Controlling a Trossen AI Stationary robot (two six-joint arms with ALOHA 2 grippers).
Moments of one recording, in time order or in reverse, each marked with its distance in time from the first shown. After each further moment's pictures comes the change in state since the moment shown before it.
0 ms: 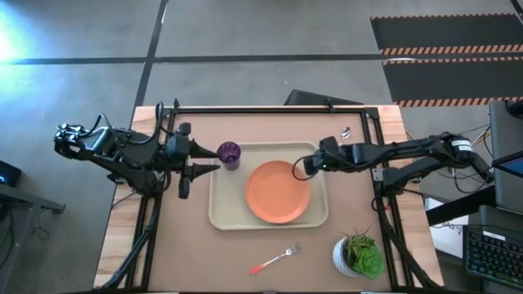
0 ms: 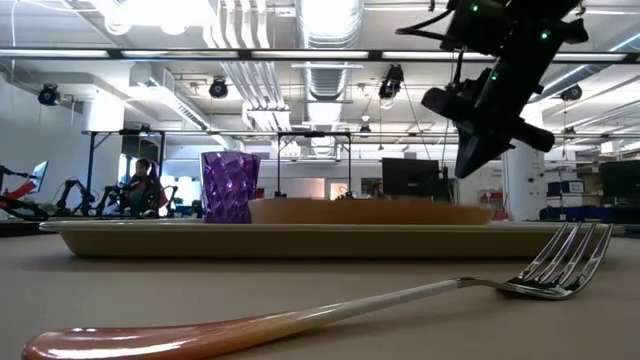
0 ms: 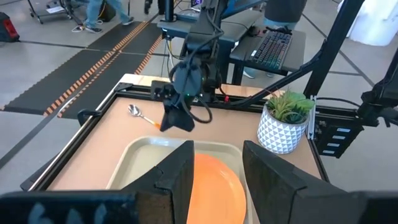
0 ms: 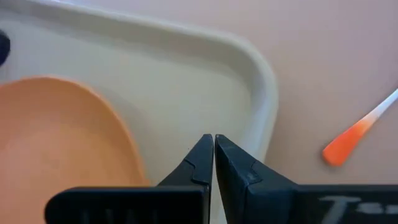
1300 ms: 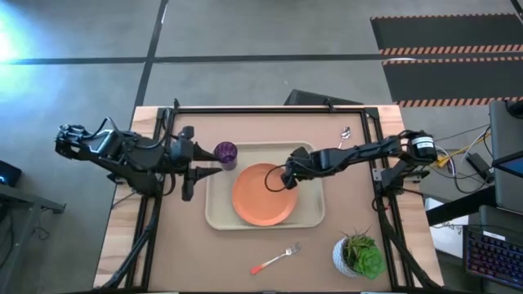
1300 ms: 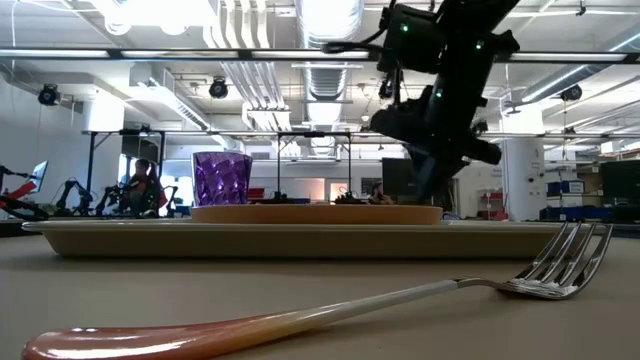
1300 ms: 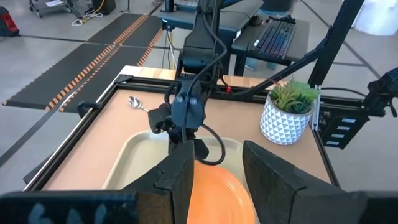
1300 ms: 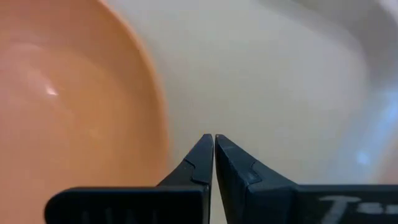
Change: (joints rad) left arm -0.001 -0.005 -0.047 0.012 0.000 -0.002; right arm 0.043 0.372 0.267 -0.014 -0.147 -0.130
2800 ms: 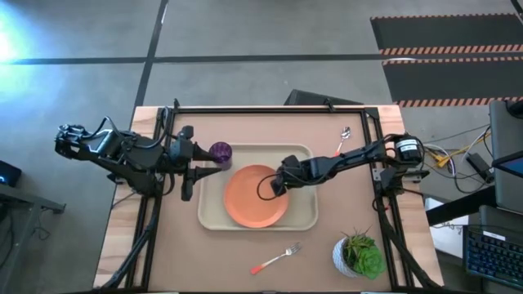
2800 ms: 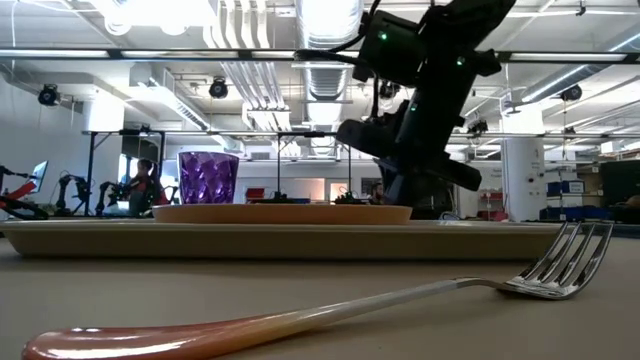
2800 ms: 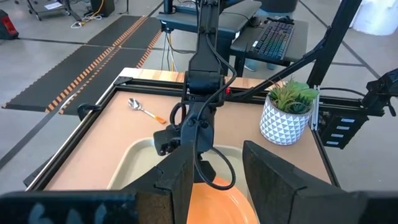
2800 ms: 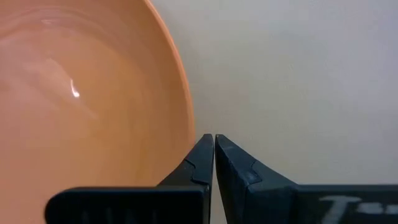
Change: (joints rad) left arm 0.000 -0.004 -0.005 0.004 0.003 0.010; right arm 0.055 0.144 0.045 0.178 -0.032 0.106
